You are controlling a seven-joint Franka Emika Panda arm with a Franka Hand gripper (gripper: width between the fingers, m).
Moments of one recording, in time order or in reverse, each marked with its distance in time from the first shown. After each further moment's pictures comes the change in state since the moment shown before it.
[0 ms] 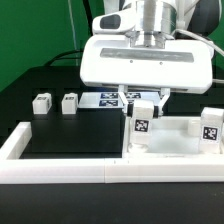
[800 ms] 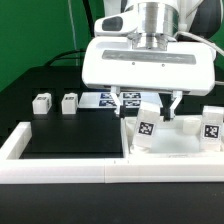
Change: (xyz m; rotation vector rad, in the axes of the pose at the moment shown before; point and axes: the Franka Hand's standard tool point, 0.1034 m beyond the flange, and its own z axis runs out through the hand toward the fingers) arm 0.002 -0.003 0.002 0.000 0.012 -0.002
